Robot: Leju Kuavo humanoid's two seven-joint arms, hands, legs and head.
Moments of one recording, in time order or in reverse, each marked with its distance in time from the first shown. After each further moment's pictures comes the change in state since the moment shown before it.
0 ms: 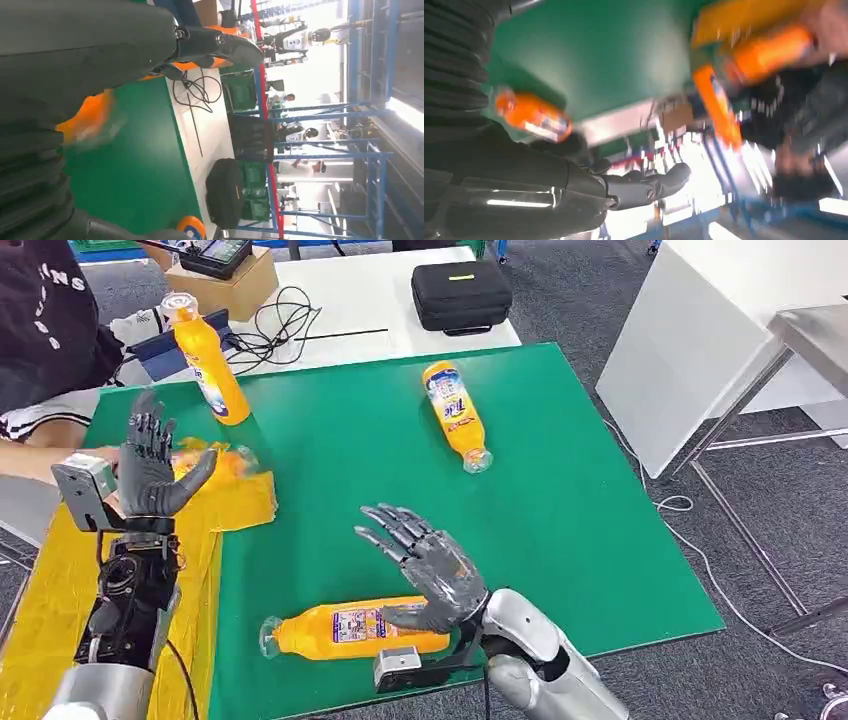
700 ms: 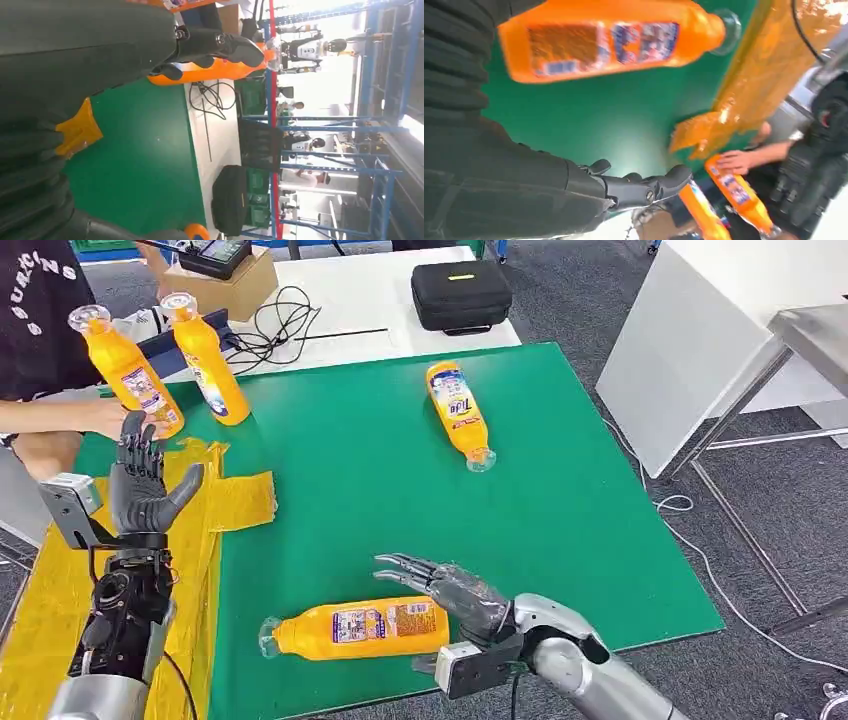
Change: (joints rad) left arm 0.027 0.017 0.044 0.034 0.053 -0.018 -0.014; right arm -0.006 -0.186 0.016 -0.017 -0.427 0.340 -0.101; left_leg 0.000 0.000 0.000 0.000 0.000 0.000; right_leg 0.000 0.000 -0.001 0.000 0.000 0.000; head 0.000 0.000
